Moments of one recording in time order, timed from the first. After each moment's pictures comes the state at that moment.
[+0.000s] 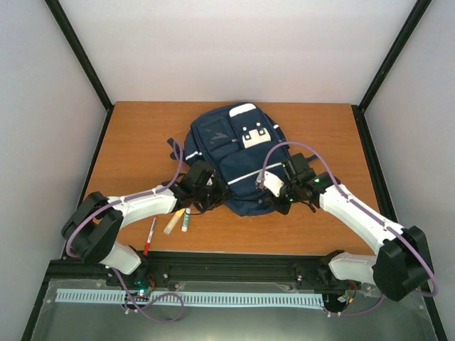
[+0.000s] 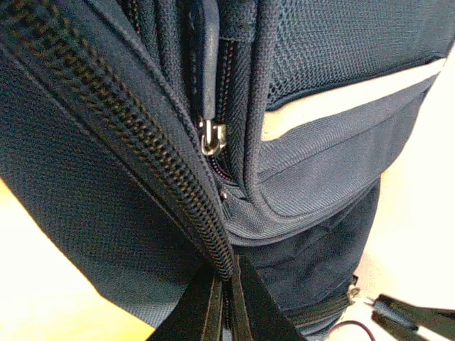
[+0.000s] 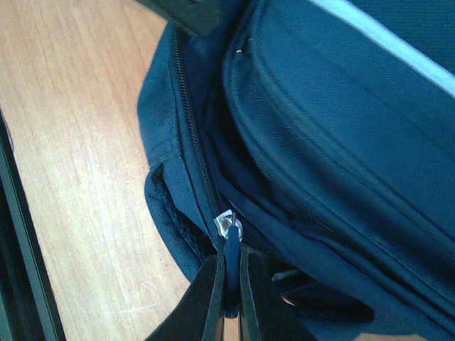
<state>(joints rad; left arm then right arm) -0.72 1.50 0.78 -0.10 0.30 -1.25 0.54 1.24 0.85 -0.70 -0.37 -0.56</state>
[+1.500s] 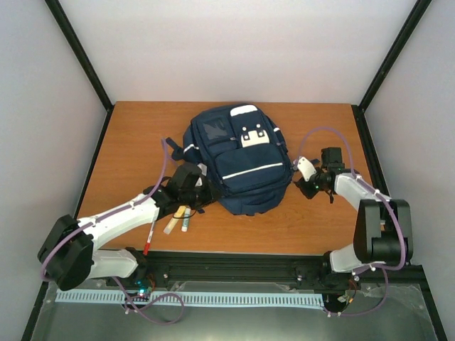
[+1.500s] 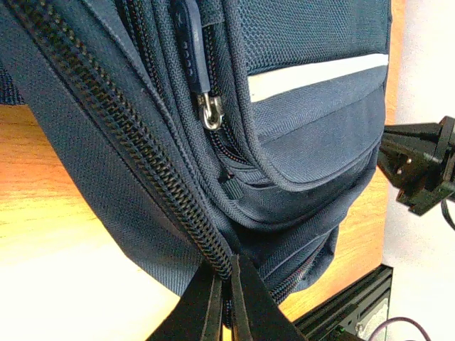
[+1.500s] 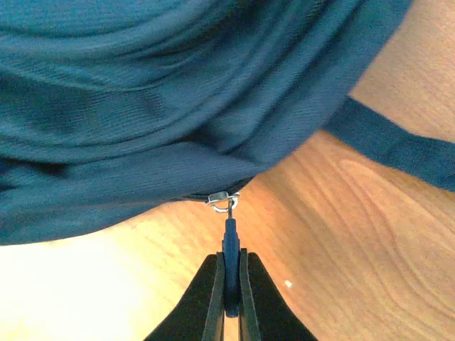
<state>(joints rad) -0.71 1.25 0.72 -0.22 0.22 -1.05 0.02 1.43 0.75 -0.43 -0.36 -0.71</state>
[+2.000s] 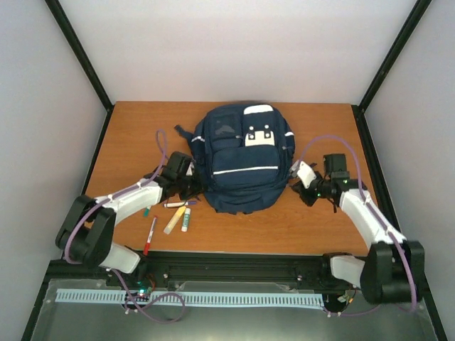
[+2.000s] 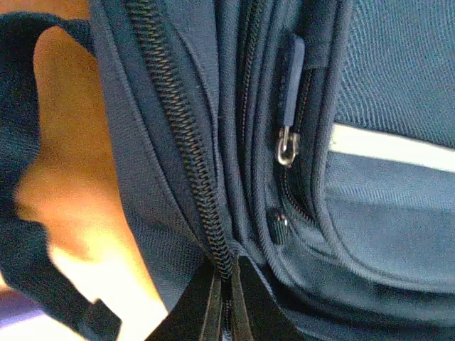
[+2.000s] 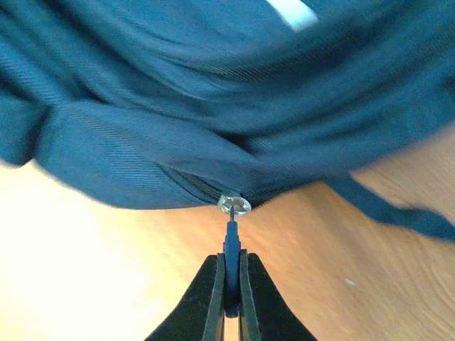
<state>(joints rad) -0.50 1.41 0.74 -0.24 0.27 -0.89 0.01 1.22 0.73 -0.55 -0.50 -0.73</state>
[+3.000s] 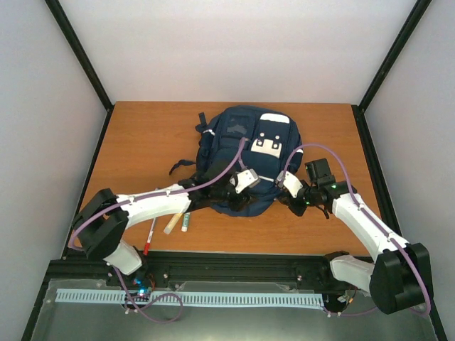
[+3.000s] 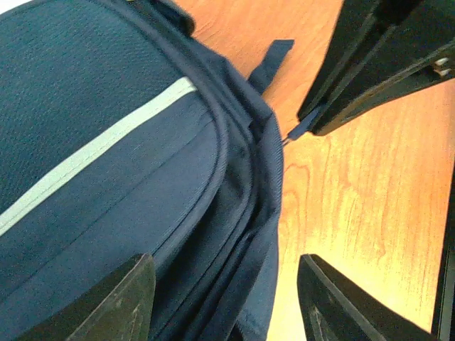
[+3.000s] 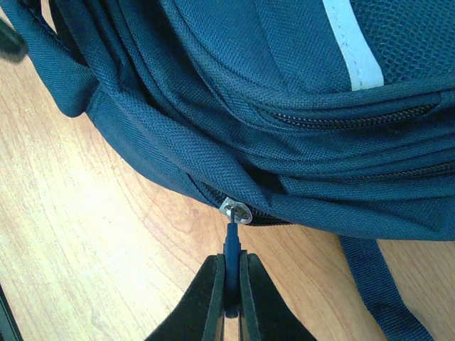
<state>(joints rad) -0.89 1.54 0.93 -0.07 0.22 0.01 0.27 1.13 0.70 -0.66 -0.45 -0.61</state>
